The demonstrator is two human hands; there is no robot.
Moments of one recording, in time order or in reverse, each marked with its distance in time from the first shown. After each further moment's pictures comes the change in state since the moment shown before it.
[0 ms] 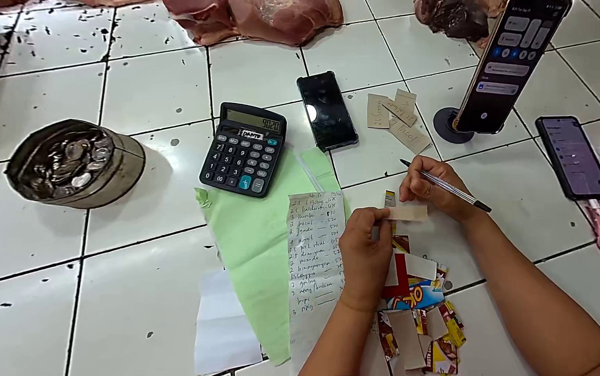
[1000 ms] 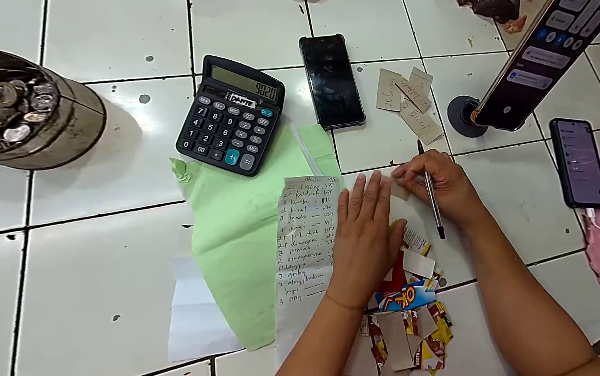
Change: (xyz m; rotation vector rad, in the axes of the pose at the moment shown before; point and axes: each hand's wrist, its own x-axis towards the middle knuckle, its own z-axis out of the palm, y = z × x) left_hand 0.000 -0.002 -0.010 0.562 -0.382 0.154; right_hand -0.002 -0.007 0.005 -0.795 0.054 -0.065
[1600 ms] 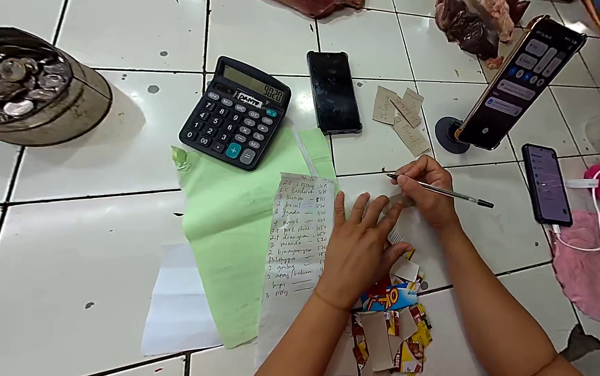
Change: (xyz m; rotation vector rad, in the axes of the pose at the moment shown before) left_hand -0.003 0.003 -0.001 0.031 -0.117 0.105; right_hand 0.000 -0.014 0.016 0.611 0.256 0.205
